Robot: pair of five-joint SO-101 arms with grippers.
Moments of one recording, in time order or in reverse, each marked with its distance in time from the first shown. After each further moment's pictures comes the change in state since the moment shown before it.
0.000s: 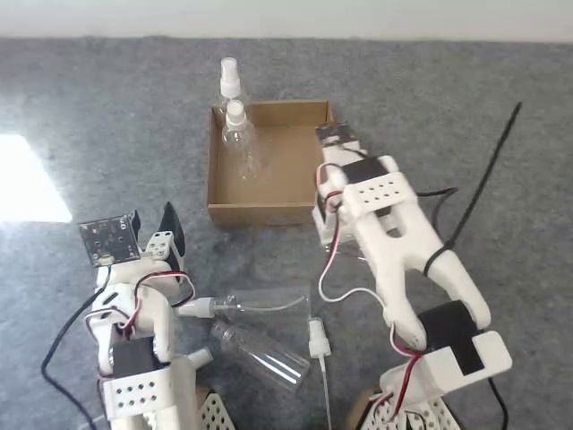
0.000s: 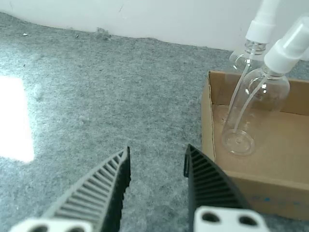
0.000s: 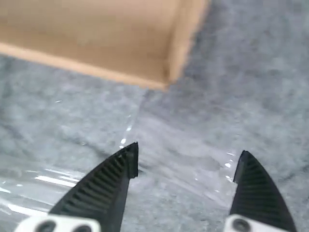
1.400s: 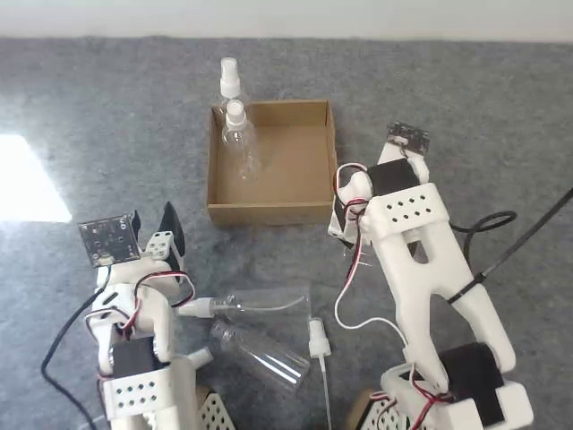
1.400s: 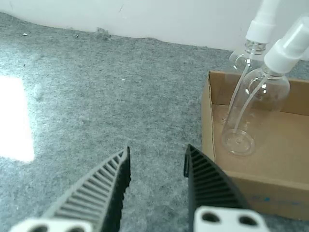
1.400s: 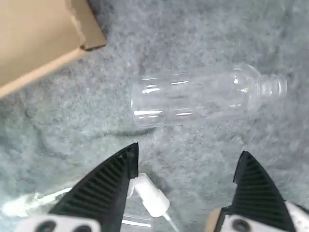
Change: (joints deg) left arm 0.0 0.0 0.0 0.0 0.0; right arm 0.6 -14.3 0.0 15.1 -39.0
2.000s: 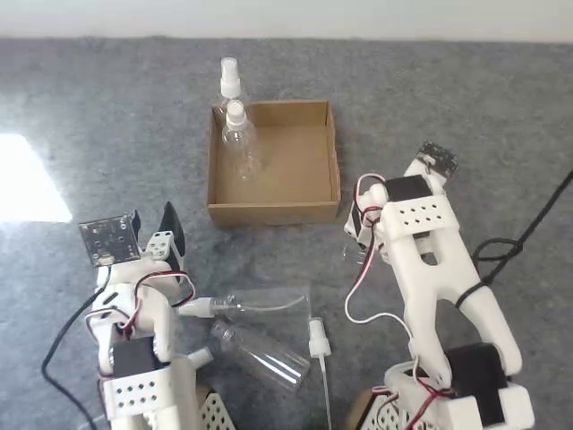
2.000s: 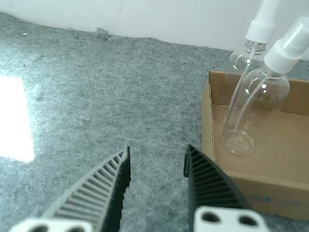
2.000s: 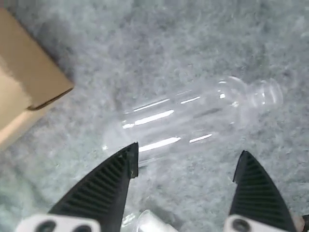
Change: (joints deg) left arm 0.0 0.0 0.0 0.0 0.0; right arm 6.2 -0.1 14.0 -15.3 -6.1
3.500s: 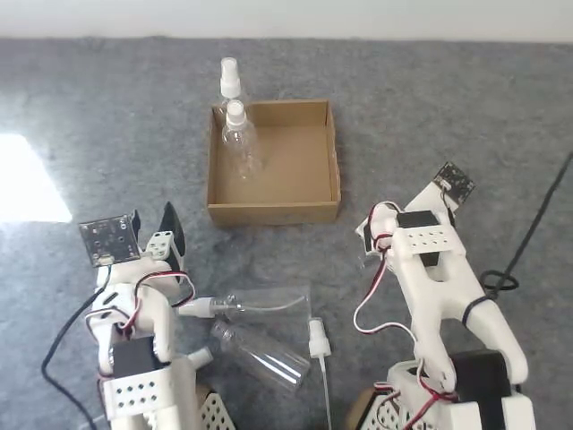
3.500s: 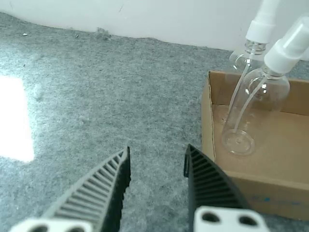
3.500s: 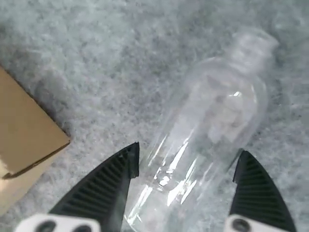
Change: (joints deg) left arm 0.0 0.0 0.0 0.0 0.0; right arm 4.2 -1.8 16.6 -25.3 -2.4
